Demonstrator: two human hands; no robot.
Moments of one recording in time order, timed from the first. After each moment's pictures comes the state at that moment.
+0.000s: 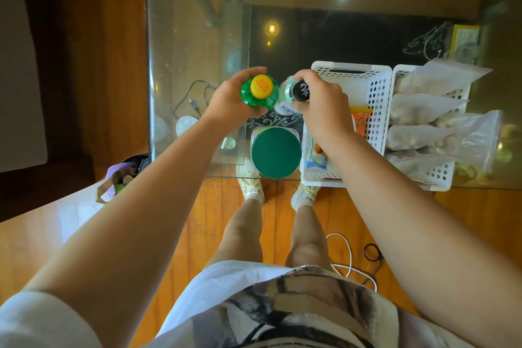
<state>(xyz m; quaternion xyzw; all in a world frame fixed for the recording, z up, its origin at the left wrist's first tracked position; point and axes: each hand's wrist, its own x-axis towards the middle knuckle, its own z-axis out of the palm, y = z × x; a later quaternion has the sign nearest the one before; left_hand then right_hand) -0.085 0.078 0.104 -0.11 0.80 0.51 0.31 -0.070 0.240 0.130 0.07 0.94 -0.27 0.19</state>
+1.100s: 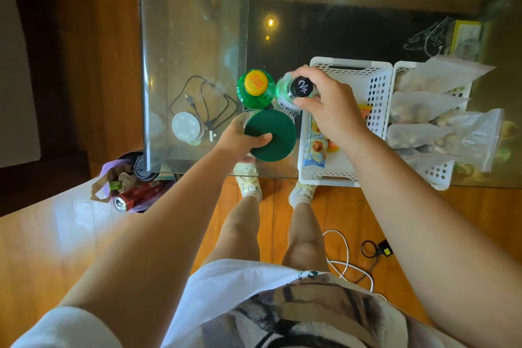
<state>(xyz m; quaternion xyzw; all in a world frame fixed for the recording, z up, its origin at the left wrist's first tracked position) -0.031 0.090 0.070 -0.32 0.65 0.54 0.43 -0.072 0.260 0.137 0.06 0.88 -0.40 0.25</state>
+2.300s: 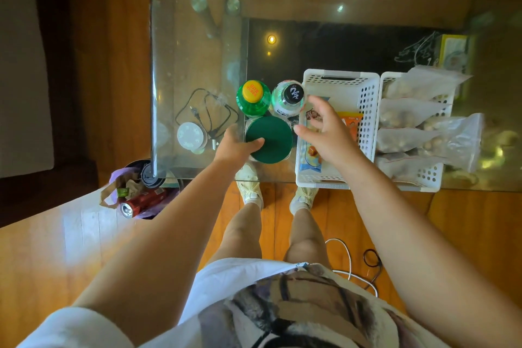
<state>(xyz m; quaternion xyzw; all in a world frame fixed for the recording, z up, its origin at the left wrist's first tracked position) -0.022 0.095 0.085 -0.35 0.72 0.49 0.35 -0.036 0.272 0.144 0.17 0.78 -0.52 0.30</state>
